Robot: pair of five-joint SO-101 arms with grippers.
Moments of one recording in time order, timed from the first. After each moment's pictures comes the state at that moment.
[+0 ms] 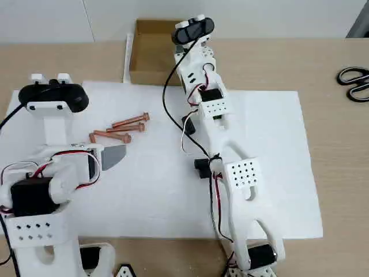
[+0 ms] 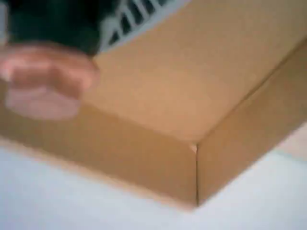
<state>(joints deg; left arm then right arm) -9.9 -48.2 23.7 91.1 1.5 -17.3 70.7 -62.1 10.5 2.6</state>
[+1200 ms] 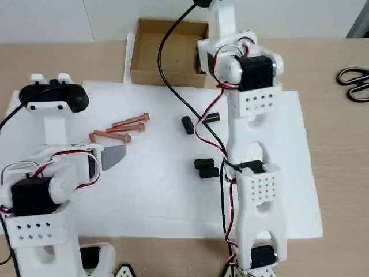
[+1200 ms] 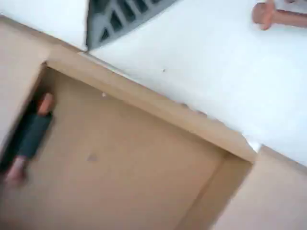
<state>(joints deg) -9.9 -48.2 23.7 91.1 1.5 -14.5 41.6 -94.2 95.5 2.6</state>
